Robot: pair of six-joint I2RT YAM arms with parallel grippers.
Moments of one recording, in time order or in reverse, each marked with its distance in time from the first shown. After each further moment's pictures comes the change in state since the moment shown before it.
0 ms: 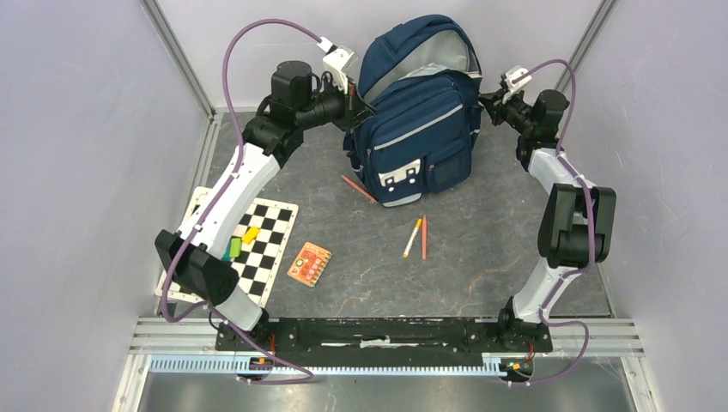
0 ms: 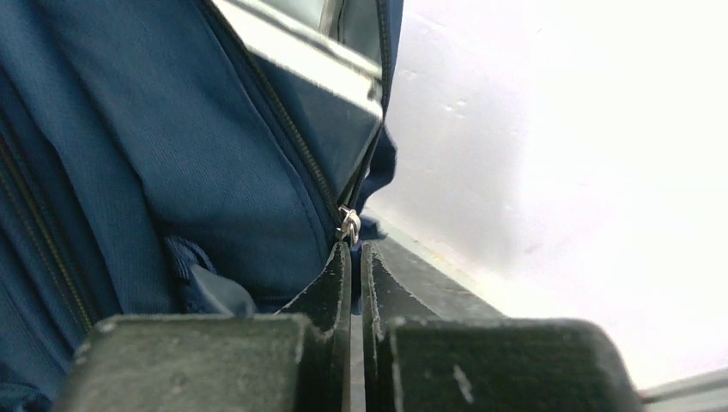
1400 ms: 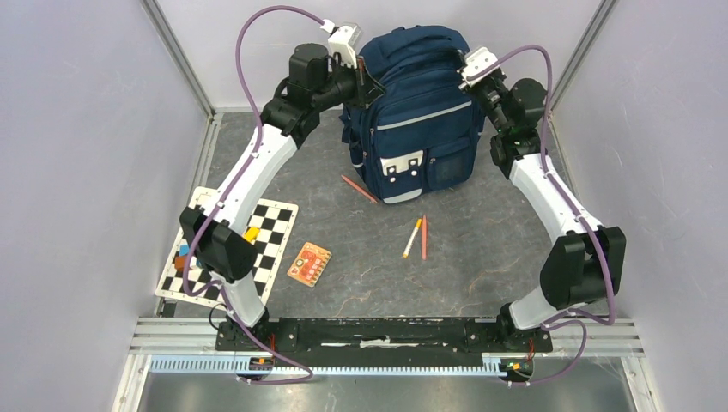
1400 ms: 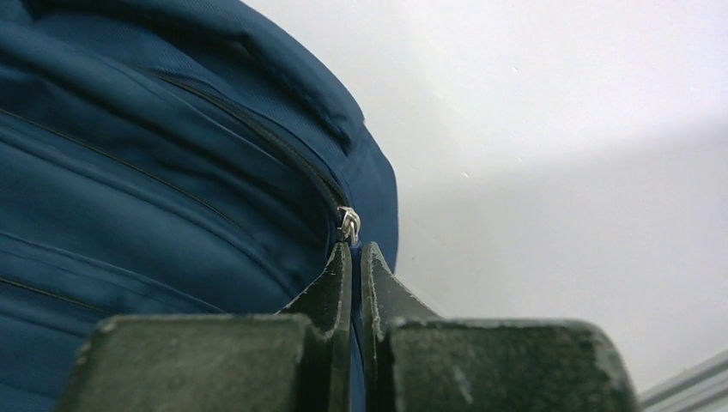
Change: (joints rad) left arm -0.022 0.198 0.235 -0.002 -0.137 -0.212; right arm 0.298 -0.311 0.009 -0.015 0.412 -0.292
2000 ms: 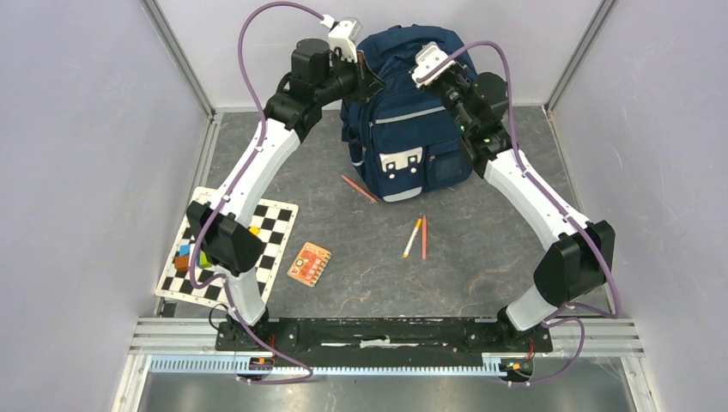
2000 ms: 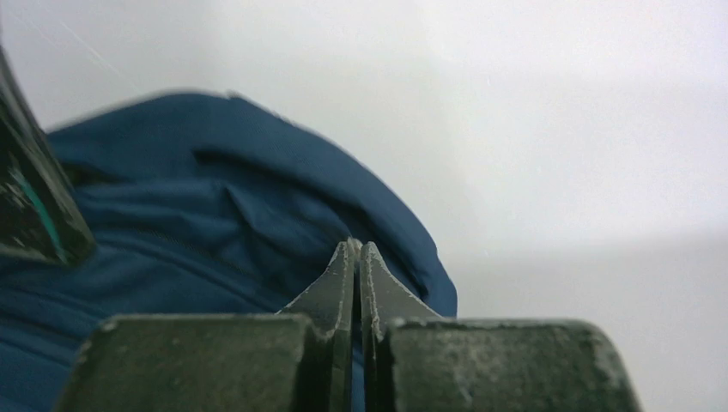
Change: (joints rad) left arm 0.010 0.061 0.069 0.003 -0.013 -0.016; right arm 0.251 0.044 0.154 -0.114 0.200 -0.158
